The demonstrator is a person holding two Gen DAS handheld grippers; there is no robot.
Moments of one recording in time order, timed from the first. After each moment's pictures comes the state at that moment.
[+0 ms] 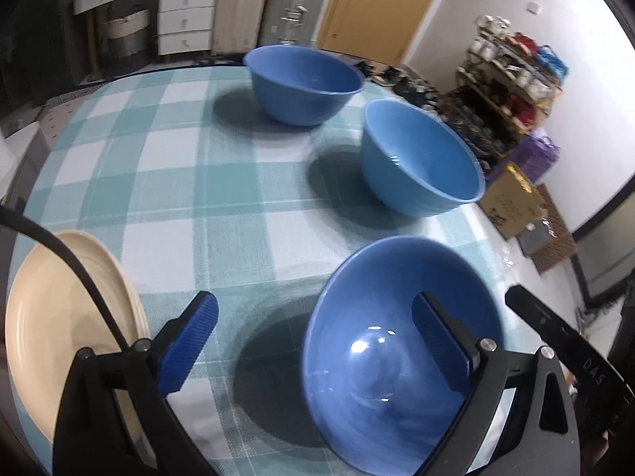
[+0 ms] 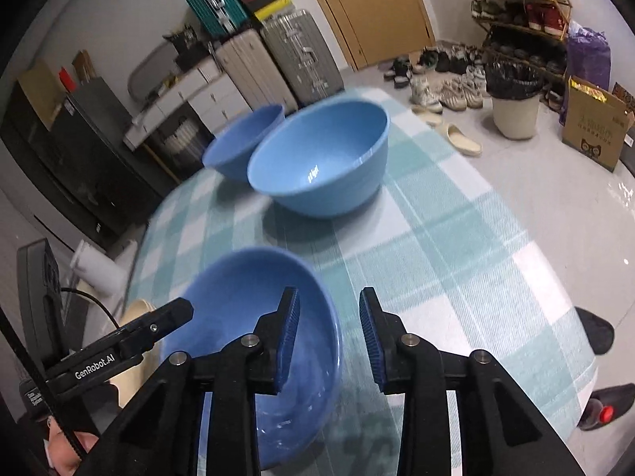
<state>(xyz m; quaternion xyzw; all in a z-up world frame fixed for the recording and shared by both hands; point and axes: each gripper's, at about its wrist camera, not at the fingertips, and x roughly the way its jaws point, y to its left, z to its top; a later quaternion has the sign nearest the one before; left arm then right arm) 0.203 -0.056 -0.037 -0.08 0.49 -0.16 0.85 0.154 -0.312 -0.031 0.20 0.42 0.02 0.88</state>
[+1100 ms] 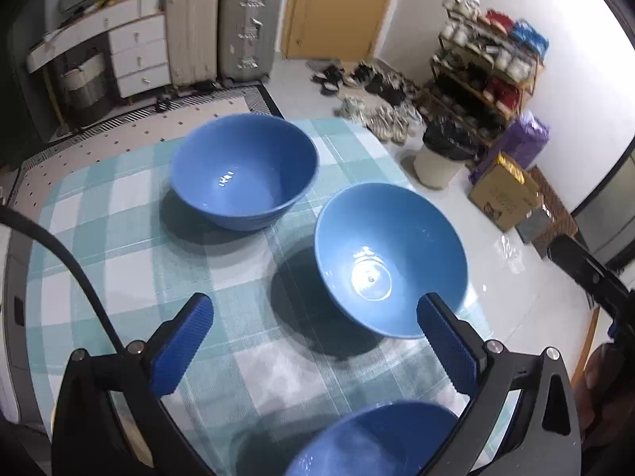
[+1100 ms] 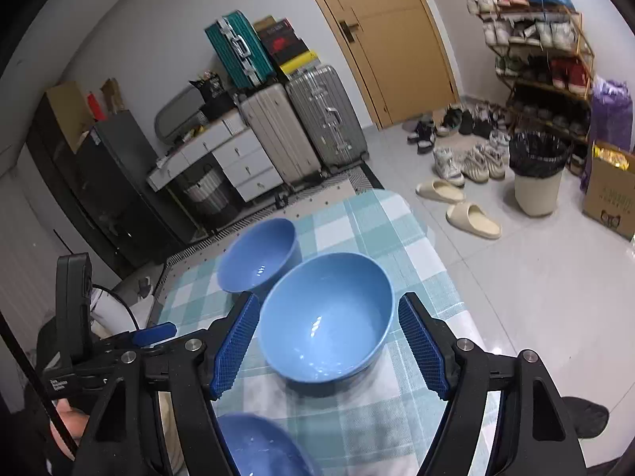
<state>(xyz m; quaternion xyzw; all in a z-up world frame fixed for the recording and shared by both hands) 0.327 -0.120 0.009 0.00 0.49 -0.19 0.85 0.261 -0.377 0.057 0.19 0.35 0.04 0.92</state>
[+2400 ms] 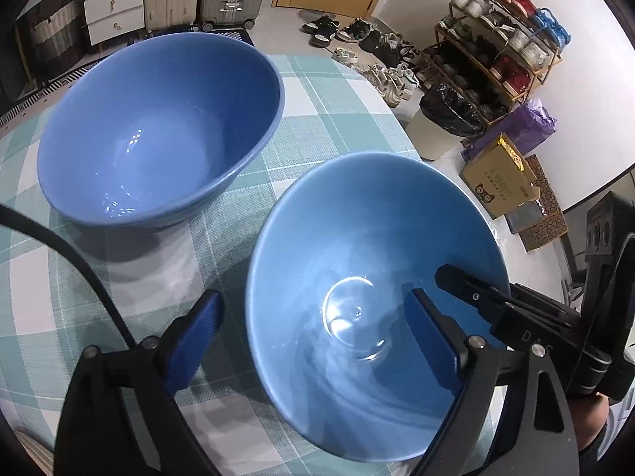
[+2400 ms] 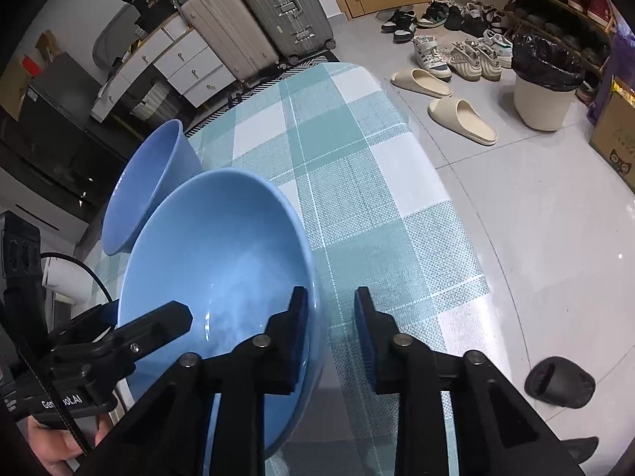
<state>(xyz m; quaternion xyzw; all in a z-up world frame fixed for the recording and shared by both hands) 0.393 -0.178 -0.065 -0.05 0.56 -0.21 0.80 0.393 -0.395 -0.091 0.18 0.54 0.02 0.82</state>
